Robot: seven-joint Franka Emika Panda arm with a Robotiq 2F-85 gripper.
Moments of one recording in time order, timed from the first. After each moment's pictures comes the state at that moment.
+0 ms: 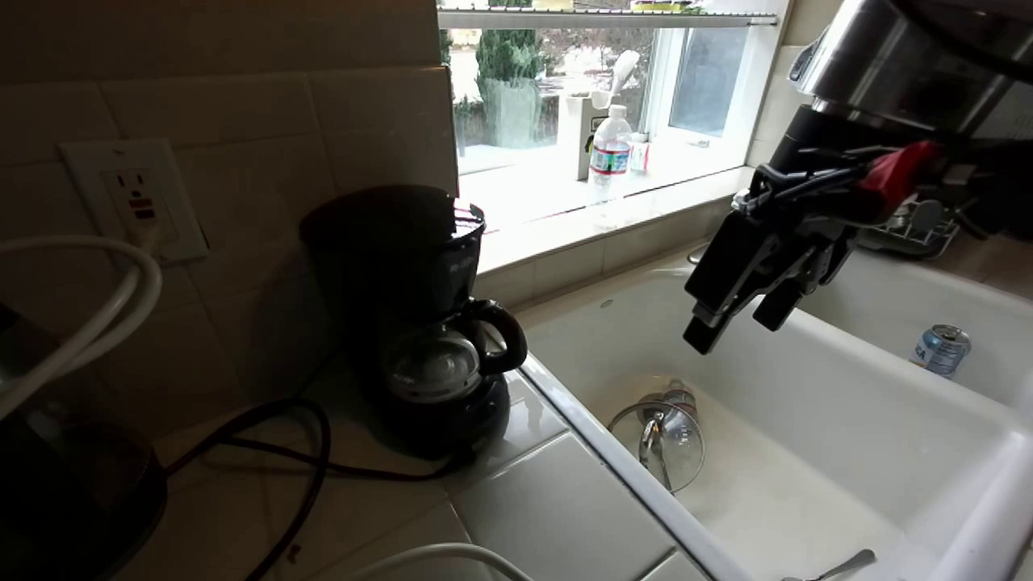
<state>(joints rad) 0.15 -0.37 0.45 -2.27 0.20 2.14 0.56</state>
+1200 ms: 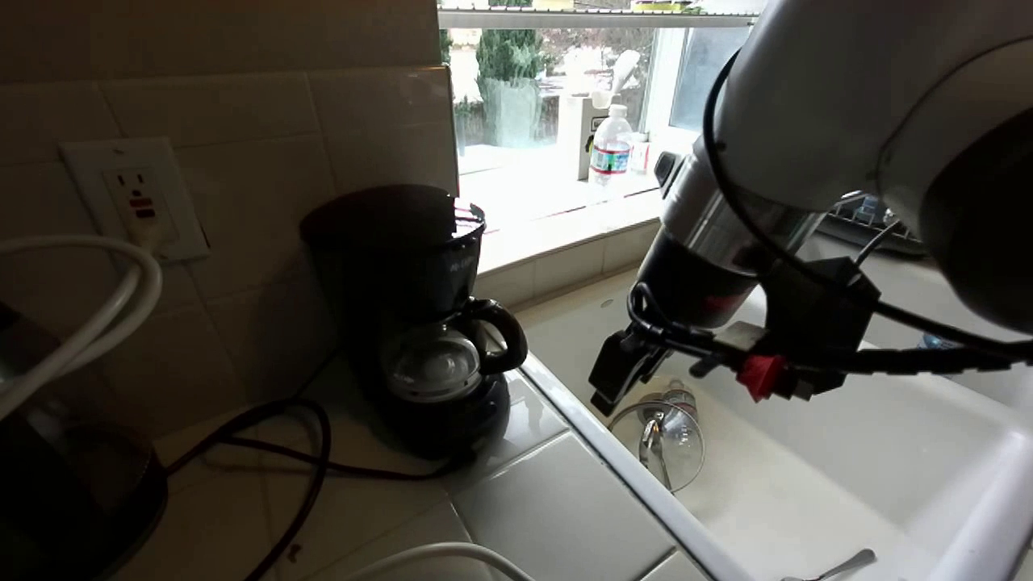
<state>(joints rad) 0.22 -0.07 0.46 -2.22 -0.09 2.44 0.54</state>
